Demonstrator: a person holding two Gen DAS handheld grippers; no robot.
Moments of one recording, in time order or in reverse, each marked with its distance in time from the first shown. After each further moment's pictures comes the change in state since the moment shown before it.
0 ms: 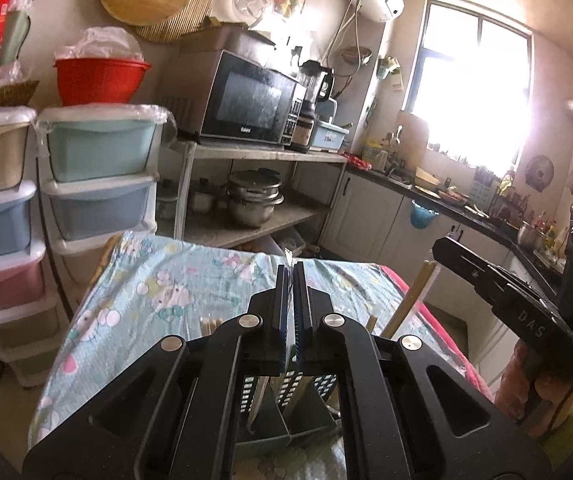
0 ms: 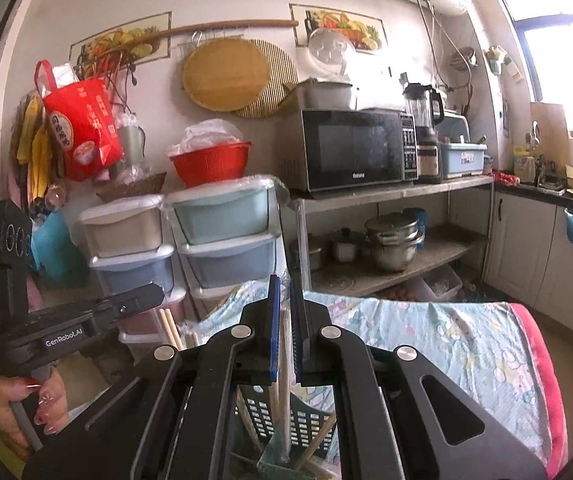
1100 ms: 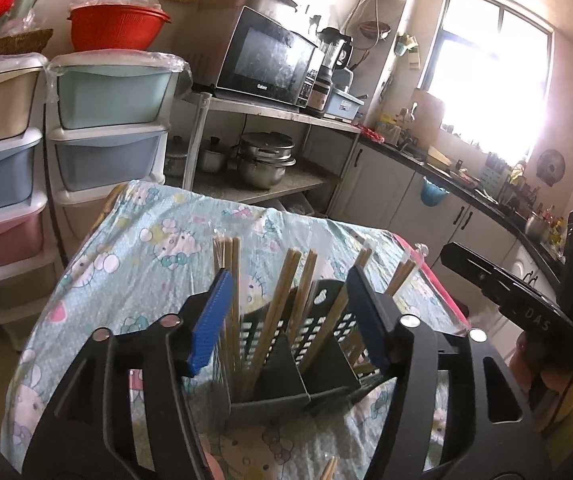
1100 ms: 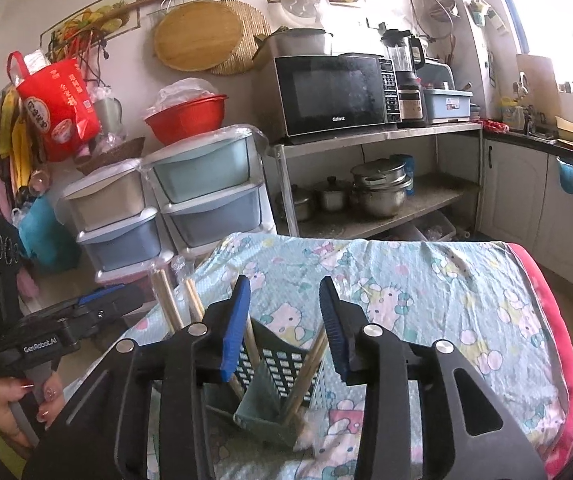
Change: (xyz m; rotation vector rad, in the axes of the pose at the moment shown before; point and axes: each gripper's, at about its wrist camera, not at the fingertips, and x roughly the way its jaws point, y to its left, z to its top) left arm 0.017 0.016 -0.048 -0.051 0.102 0.022; right arm 0.011 -0.025 -0.047 0.080 0.145 -0.028
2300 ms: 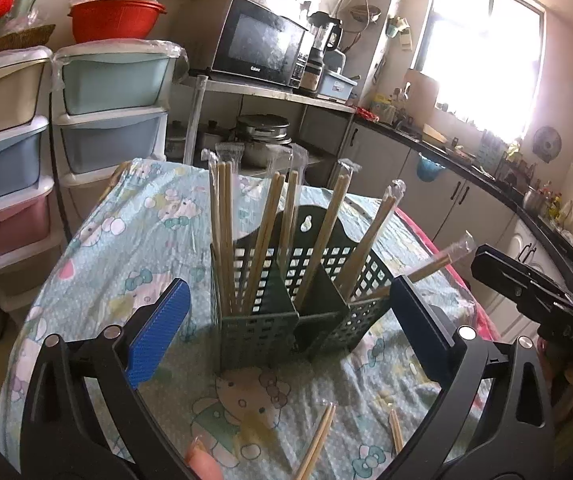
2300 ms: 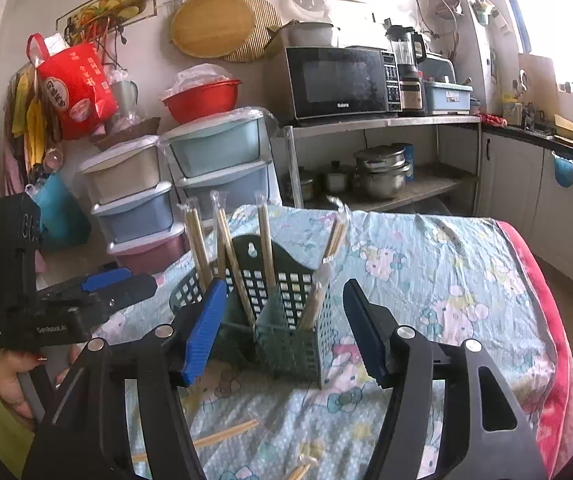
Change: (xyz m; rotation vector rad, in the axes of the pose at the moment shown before) left arm -0.025 -0.007 -0.047 0.035 0.046 0.004; right arm -0.061 0.015 -0.051 -0.023 0.041 0.005
